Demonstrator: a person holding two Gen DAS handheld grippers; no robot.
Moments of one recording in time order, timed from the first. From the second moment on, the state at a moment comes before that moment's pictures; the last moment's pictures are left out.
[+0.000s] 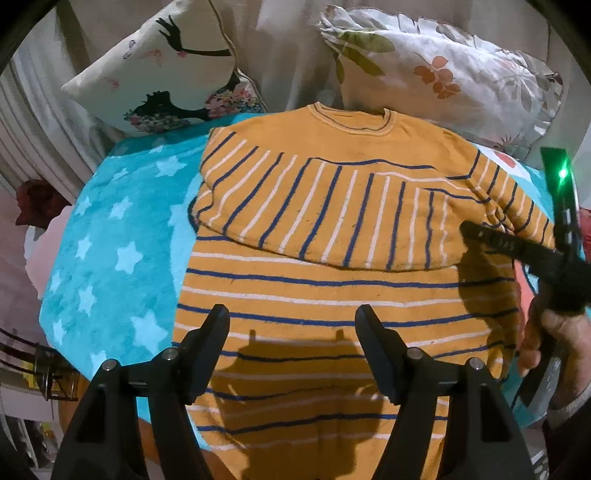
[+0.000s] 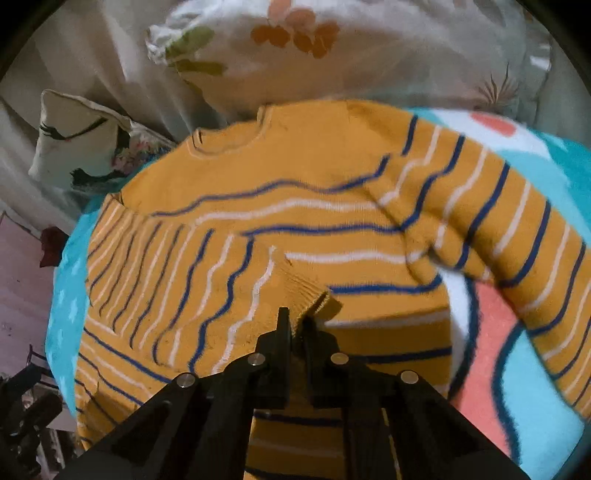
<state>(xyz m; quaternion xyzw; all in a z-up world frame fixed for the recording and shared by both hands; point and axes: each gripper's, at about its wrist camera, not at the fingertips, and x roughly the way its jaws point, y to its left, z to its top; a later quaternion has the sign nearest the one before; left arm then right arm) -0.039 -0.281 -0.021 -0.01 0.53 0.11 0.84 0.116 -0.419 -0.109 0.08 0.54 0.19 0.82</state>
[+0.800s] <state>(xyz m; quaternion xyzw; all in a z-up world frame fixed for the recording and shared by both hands) -0.013 -0.315 -0.035 -0.01 0.55 0.03 0.84 0.063 -0.577 -0.098 0.23 0.52 0.06 0.82</state>
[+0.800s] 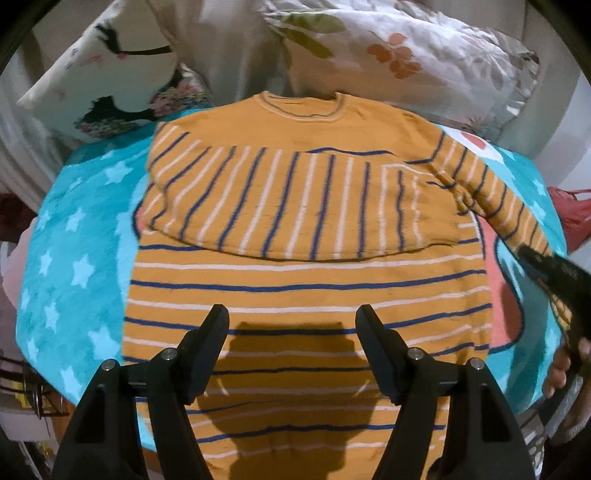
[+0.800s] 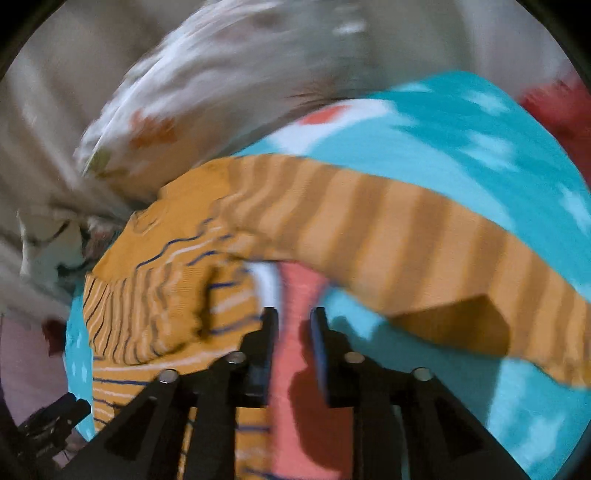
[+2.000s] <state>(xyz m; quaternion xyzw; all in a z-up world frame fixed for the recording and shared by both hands) 0.001 -0.357 -0.036 -0.02 0.56 -0.02 0.83 0.017 -0.797 -0.041 0.43 0.37 -0.06 0.82</state>
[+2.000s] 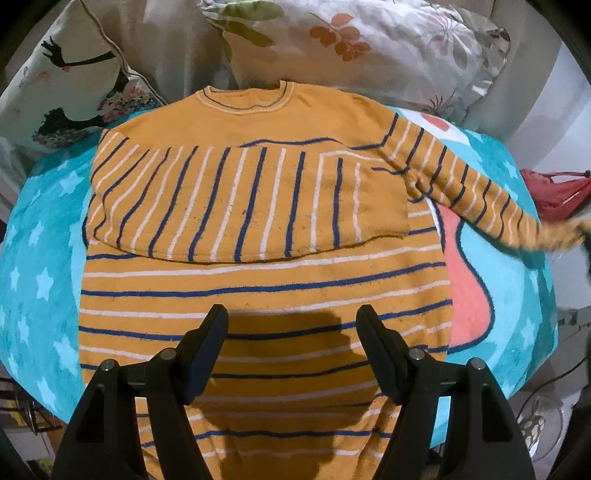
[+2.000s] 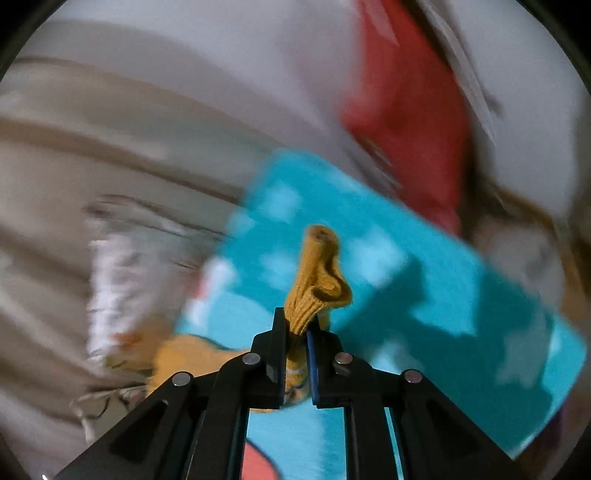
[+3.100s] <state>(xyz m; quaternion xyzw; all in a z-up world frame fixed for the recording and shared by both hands) -0.016 -0.333 -0.056 -0.04 0.59 -0.01 0.80 0.010 -0.804 -0.133 0.46 0.43 -0.18 0.76</state>
